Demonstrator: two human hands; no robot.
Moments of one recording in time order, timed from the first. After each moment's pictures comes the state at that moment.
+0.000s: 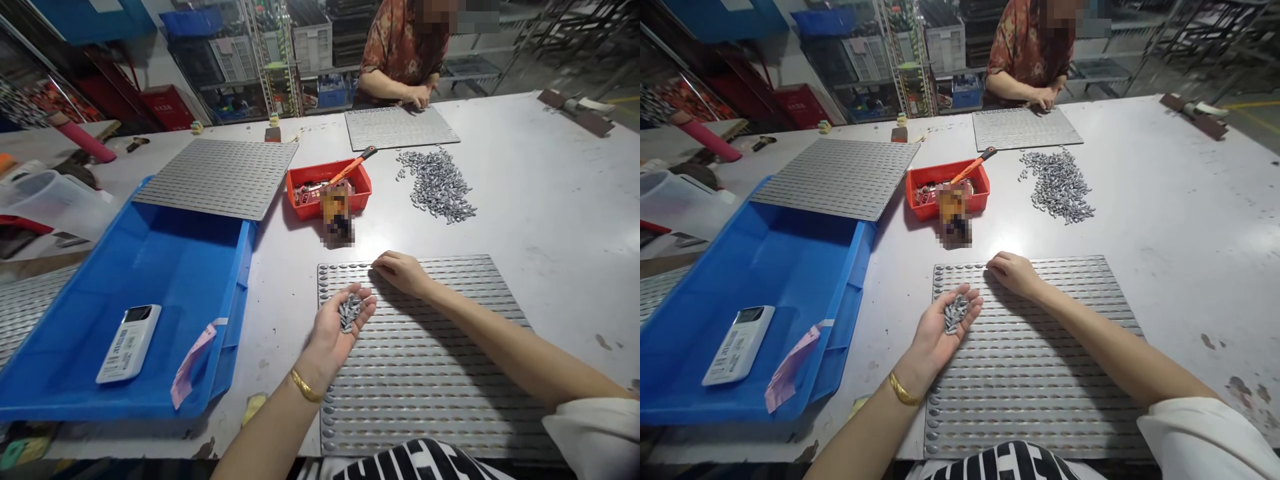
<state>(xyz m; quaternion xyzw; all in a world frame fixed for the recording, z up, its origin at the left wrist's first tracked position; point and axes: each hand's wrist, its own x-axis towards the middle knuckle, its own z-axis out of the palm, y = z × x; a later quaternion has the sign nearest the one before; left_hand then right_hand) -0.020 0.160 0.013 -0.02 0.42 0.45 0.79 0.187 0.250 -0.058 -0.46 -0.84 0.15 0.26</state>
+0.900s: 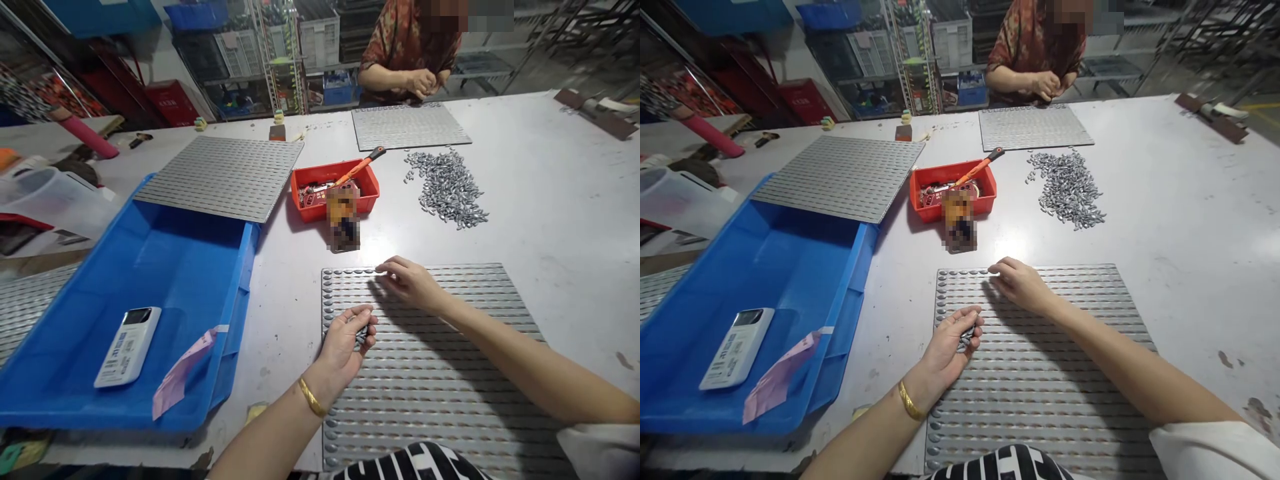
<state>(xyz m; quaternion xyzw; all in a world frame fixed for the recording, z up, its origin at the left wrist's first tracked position) -0.017 0.151 -0.010 0.05 0.46 0.40 0.79 0.177 0.237 -0.029 -0.44 -0.85 0.19 0.24</state>
